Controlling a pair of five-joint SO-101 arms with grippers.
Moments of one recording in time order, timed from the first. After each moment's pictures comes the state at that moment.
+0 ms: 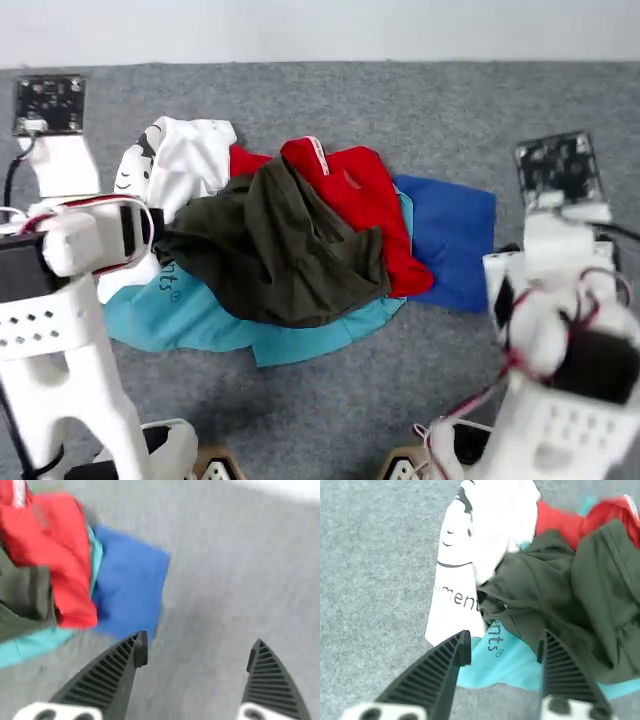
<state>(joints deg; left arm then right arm) -14.2 -27.6 -2.5 99.4 0.2 11.9 -46.1 8.5 94.7 21.1</state>
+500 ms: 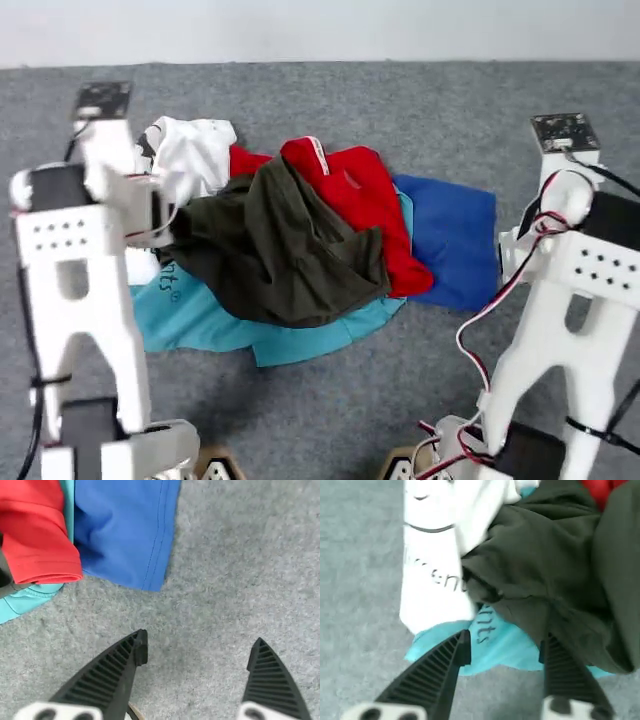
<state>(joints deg) -10.2 -7.4 -4.5 99.4 0.7 17.8 -18.4 1.2 100.2 21.0</state>
